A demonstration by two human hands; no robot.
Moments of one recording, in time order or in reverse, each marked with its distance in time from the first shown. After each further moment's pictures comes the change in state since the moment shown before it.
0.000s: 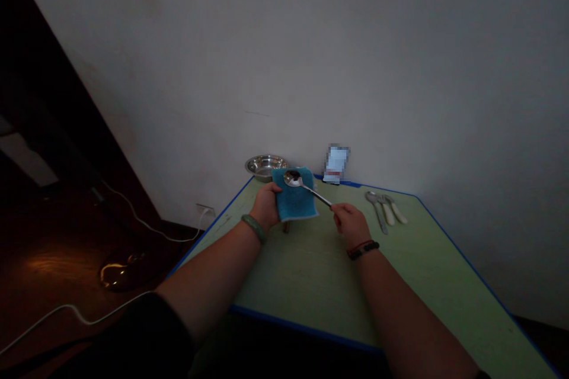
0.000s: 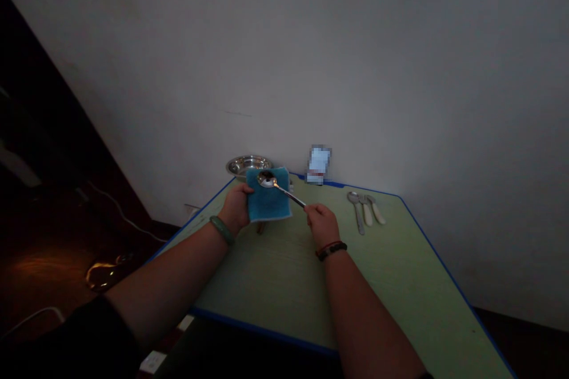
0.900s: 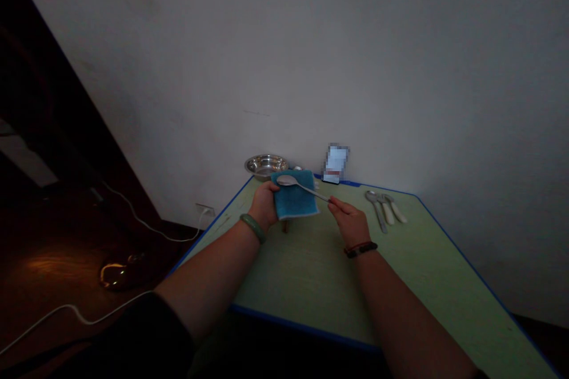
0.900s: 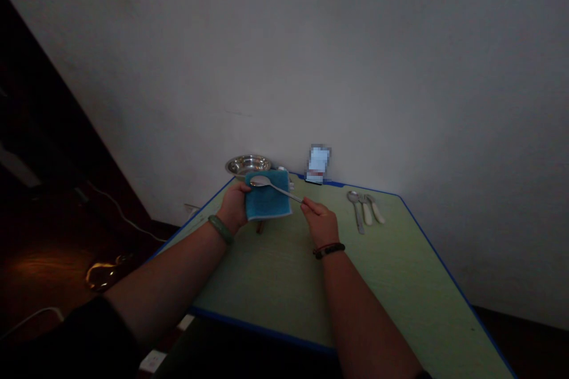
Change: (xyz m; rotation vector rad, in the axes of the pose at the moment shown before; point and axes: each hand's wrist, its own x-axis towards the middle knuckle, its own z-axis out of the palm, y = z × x) left_hand 0.002 0.002 0.000 0.051 0.119 0.011; right_hand -0.001 -0.001 -0.001 -0.161 0.078 -0.207
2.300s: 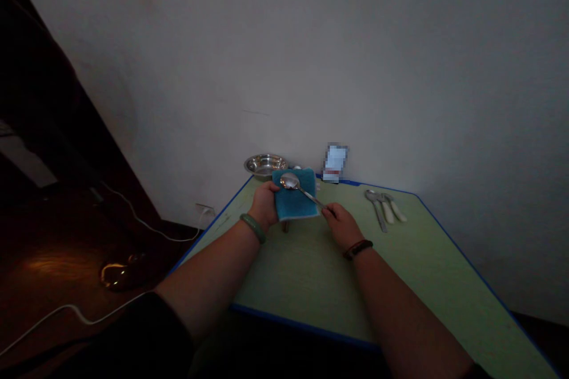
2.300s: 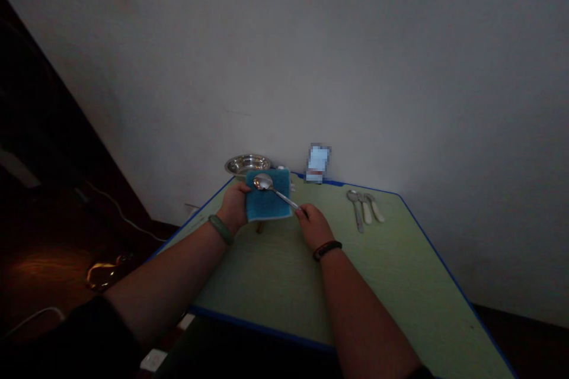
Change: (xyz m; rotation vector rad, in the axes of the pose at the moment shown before) left_hand -0.007 0.001 0.006 -0.046 -0.019 -0.035; right_hand -0.001 0.002 0.004 -0.297 -0.267 -0.126
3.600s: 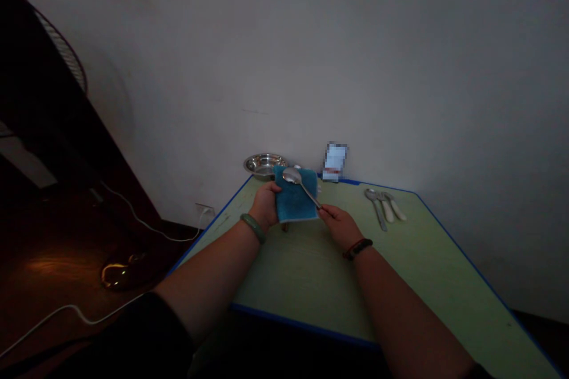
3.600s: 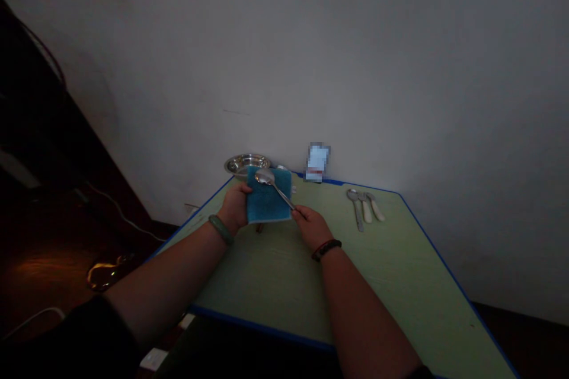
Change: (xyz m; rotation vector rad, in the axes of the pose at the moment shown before) left_hand 0.005 -0.004 -0.005 0.022 0.002 -0.041; right_hand -0.003 -0.003 0.001 0.162 -0.080 0.024
